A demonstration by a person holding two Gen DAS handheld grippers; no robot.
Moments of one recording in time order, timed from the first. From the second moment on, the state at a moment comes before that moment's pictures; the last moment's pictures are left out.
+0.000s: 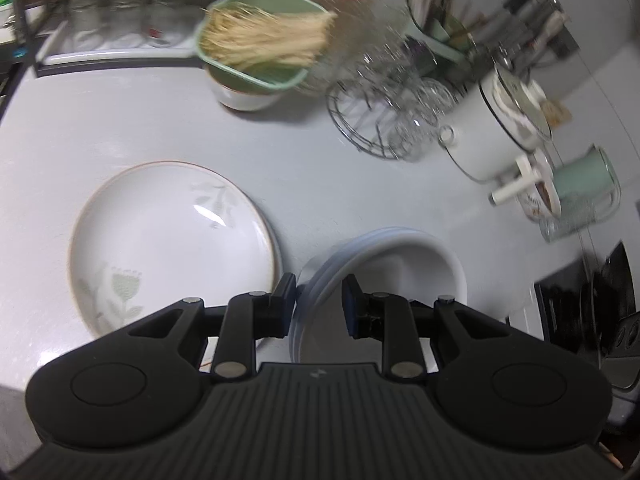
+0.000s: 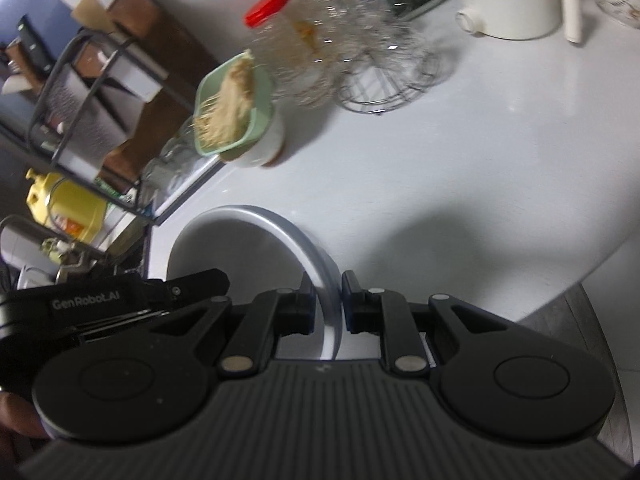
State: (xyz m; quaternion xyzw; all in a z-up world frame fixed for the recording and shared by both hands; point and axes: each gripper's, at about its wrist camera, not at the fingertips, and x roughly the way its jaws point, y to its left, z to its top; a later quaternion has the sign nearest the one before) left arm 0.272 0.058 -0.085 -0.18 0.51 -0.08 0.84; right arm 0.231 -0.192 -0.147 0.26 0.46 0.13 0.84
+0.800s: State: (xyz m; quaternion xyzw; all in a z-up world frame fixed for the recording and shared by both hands) left arm 0.277 0.139 -0.107 -0.20 0.53 0.01 0.82; right arm 0.268 -0.105 -0.157 0.22 0.49 0.21 0.81
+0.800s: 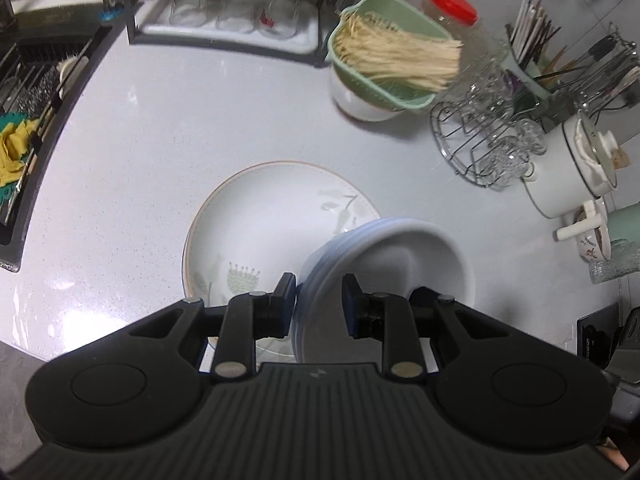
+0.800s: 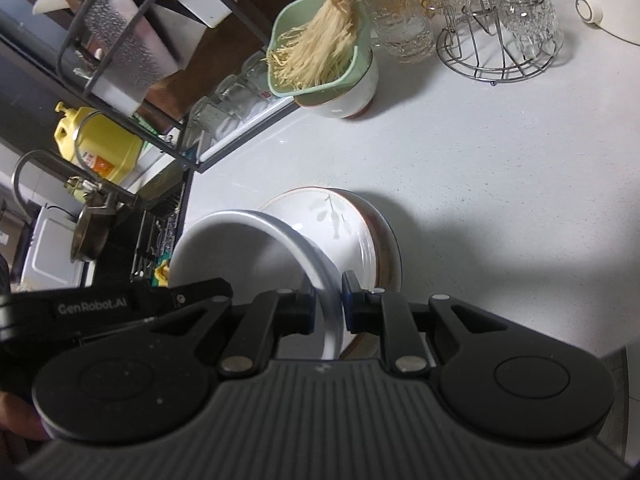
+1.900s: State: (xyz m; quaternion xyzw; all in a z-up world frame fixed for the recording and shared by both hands) left arm 0.307 0.167 -0.102 -0.13 0.52 -0.01 0.85; right arm 0.281 -0.073 -0.139 0.14 0.44 0.16 0.87
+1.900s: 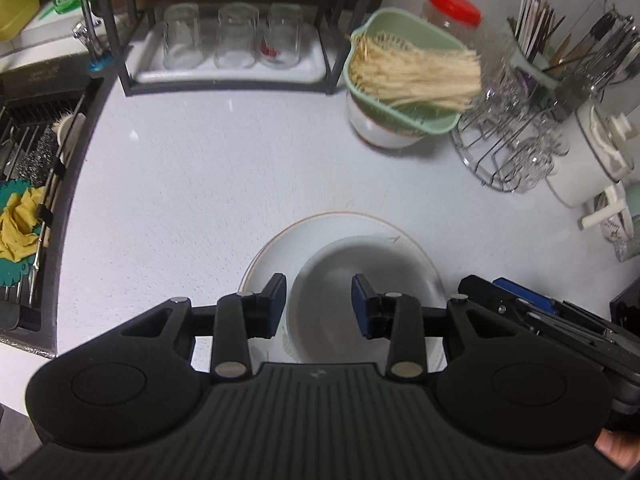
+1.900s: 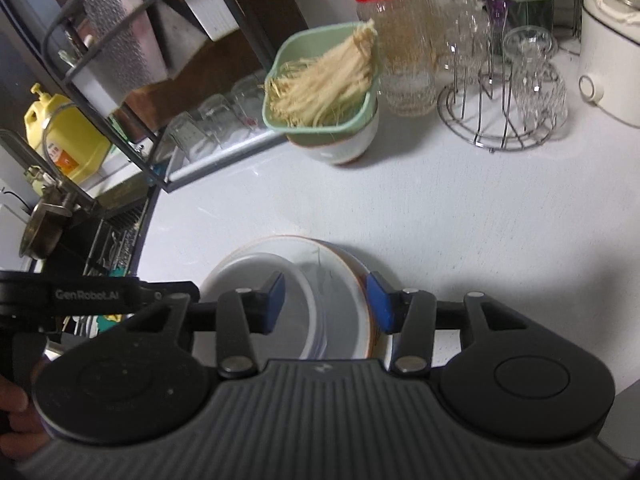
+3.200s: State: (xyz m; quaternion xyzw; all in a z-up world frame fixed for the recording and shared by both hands) left arm 0.122 0.082 0.015 -0.01 0.34 0.02 0.94; right arm 0.133 -0.154 -0.032 0.09 0.23 0.21 0.94
